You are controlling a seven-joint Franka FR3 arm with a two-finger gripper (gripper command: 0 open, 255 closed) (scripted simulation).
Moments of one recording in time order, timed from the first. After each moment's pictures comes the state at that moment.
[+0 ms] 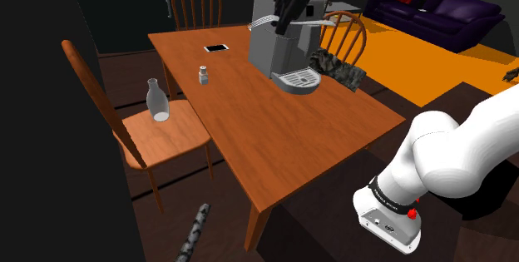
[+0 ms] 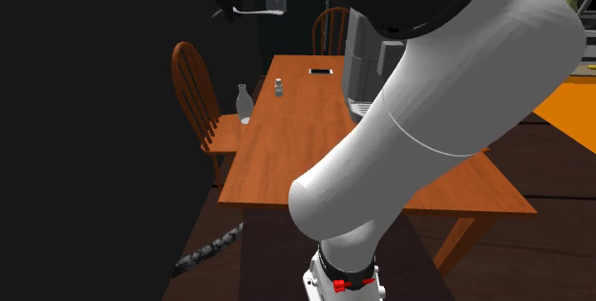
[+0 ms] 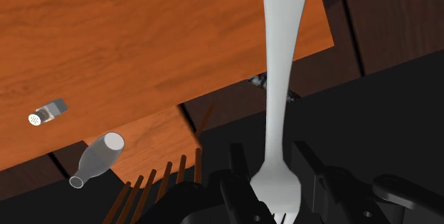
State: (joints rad) arm 0.37 -0.37 0.09 -1.83 0.01 1.61 -0.57
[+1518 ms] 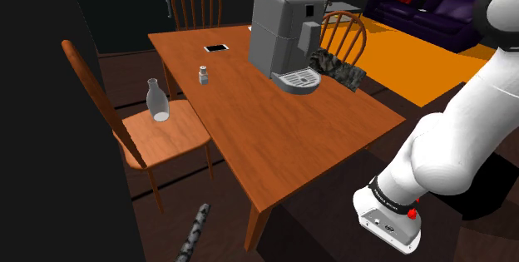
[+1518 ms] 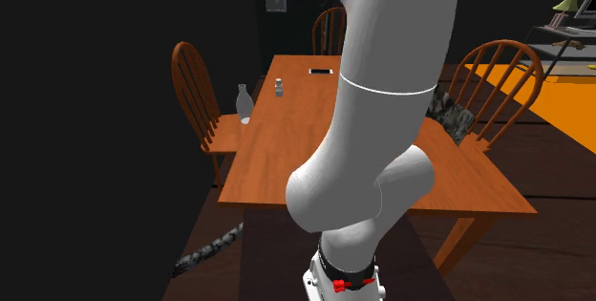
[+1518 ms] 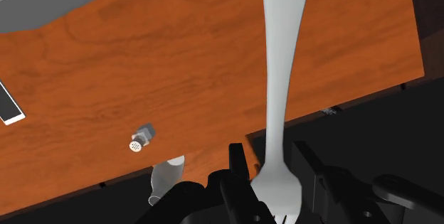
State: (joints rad) arm 0.21 0.00 -0.19 -1.38 0.05 1.53 -1.01
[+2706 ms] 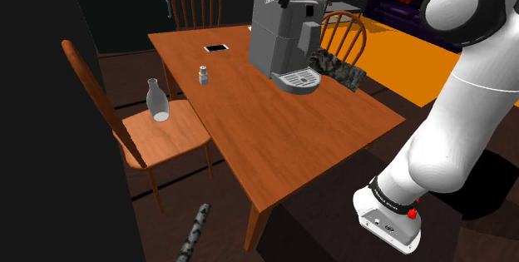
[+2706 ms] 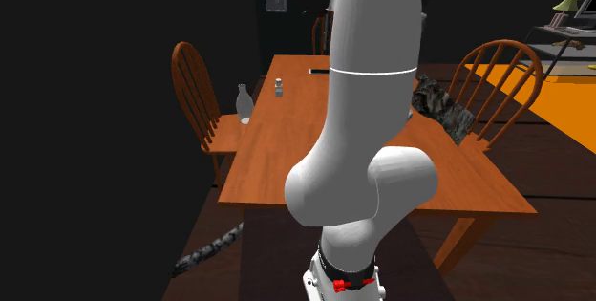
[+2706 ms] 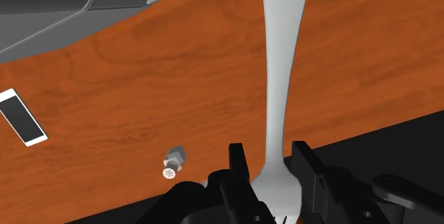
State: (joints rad) arm 0.10 0.19 -0.27 -1.28 0.12 1.60 -1.19
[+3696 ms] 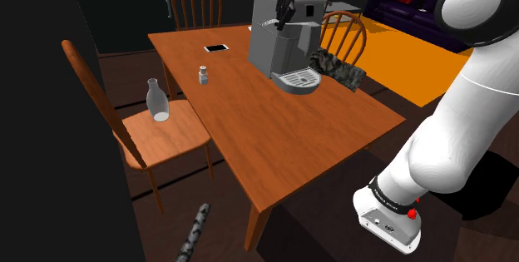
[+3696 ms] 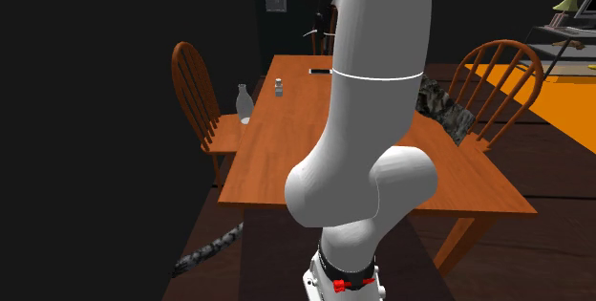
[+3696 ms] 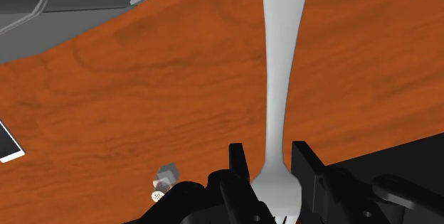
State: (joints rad) arm 0.12 0.13 -0.26 -1.57 0.11 1.83 -1.19
